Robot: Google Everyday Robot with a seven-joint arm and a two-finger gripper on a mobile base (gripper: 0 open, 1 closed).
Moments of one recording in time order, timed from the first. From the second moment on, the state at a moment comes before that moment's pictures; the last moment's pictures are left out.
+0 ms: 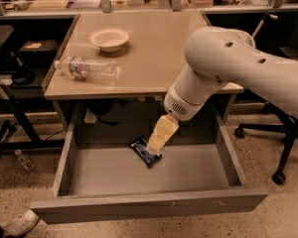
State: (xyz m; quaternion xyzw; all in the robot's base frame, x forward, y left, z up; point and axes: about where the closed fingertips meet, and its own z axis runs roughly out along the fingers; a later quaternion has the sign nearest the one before) arm 0.514 -0.048 0.776 -0.53 0.83 0.12 0.15
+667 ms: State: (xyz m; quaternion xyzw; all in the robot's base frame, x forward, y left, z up) arm 0.515 0.005 0.727 -0.52 0.83 0.10 0.17
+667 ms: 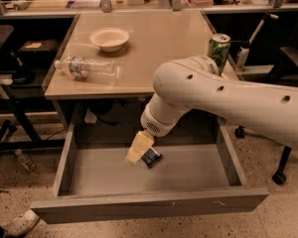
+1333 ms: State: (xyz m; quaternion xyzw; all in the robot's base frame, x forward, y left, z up) arm 0.519 0.004 0.694 -0.50 0.84 0.11 0.17
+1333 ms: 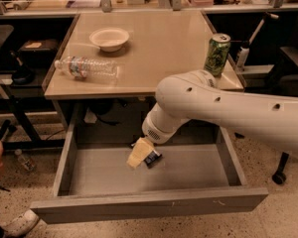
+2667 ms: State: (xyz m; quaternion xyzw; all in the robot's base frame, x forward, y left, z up) arm 0.531 0.011 0.628 -0.47 0.85 0.13 0.19
